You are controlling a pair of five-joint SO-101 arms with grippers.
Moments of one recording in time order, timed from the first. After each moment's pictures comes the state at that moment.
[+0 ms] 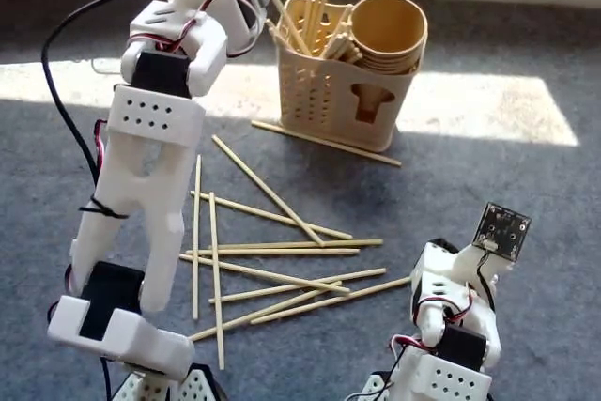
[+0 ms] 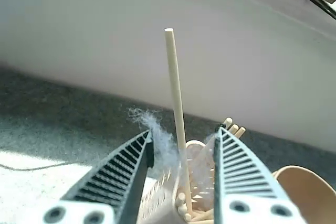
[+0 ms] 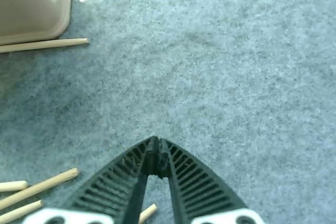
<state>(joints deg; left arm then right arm) 6.0 0.5 -16.7 44.8 28.6 15.3 -104.1 95.9 58.2 -1.6</state>
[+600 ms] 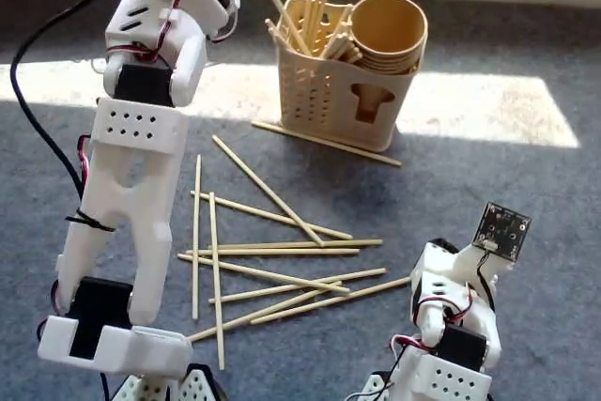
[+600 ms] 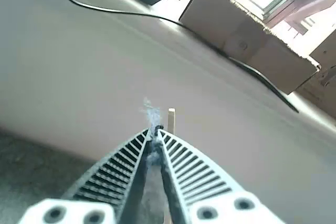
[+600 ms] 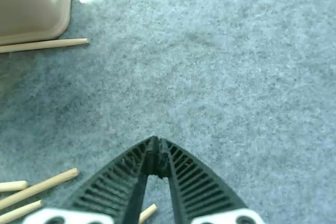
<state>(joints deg) 2.4 -3.6 -4.8 17.2 35.6 15.3 -104.1 95.9 58.2 -1.6</state>
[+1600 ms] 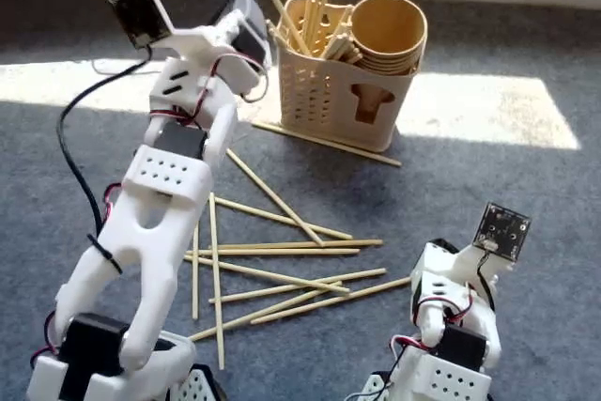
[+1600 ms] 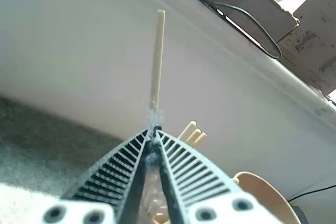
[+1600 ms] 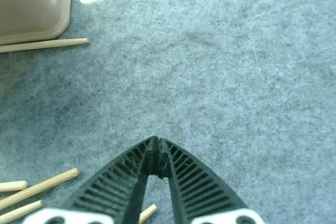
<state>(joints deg) 9.1 -15.9 27.9 -1.5 40.0 15.3 -104.1 95.9 58.2 -1.6</state>
